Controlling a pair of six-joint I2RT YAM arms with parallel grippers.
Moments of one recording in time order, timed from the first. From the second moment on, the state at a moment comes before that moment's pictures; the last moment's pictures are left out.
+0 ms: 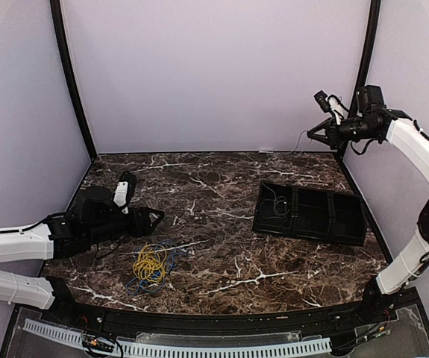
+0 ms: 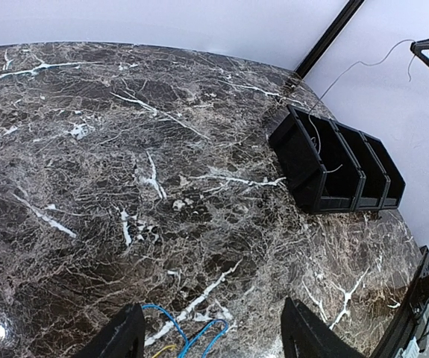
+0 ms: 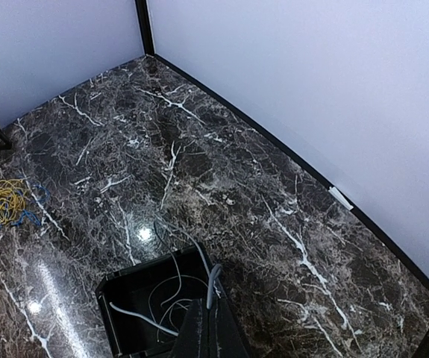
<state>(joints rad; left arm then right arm) -0.76 1.01 0.49 0.08 -0.06 -0.52 0.07 1.55 1.55 -0.69 -0.76 -0.50</state>
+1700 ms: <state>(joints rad) -0.76 1.02 0.49 0.09 -0.07 -0.52 0.26 1.36 1.33 -0.91 -0.23 -0.77</state>
